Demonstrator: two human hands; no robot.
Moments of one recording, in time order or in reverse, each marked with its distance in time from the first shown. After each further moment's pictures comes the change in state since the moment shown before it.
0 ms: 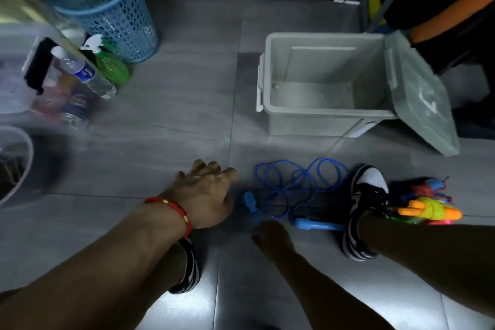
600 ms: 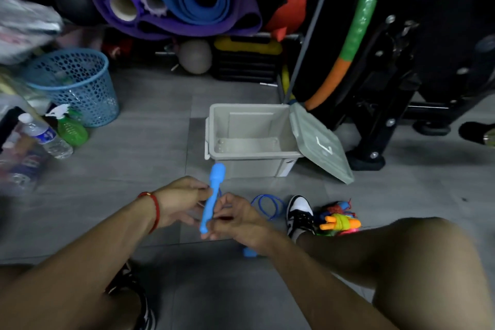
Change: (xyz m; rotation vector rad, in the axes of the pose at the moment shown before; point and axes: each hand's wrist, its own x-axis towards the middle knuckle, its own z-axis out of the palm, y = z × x) left_hand -0.026 0.054 -0.015 -1.107 -0.022 0.104; right_hand -0.169 -0.075 -0.172 0.992 -0.034 -0.409
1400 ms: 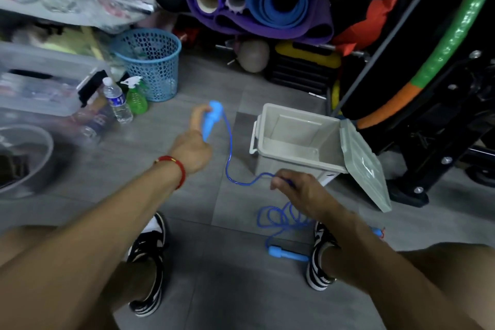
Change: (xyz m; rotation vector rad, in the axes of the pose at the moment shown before) left_hand -0.054 -0.006 -0.085 0.143 0.679 0.280; right_hand 0.017 -0.058 -0.024 -1.125 0.052 -0.417
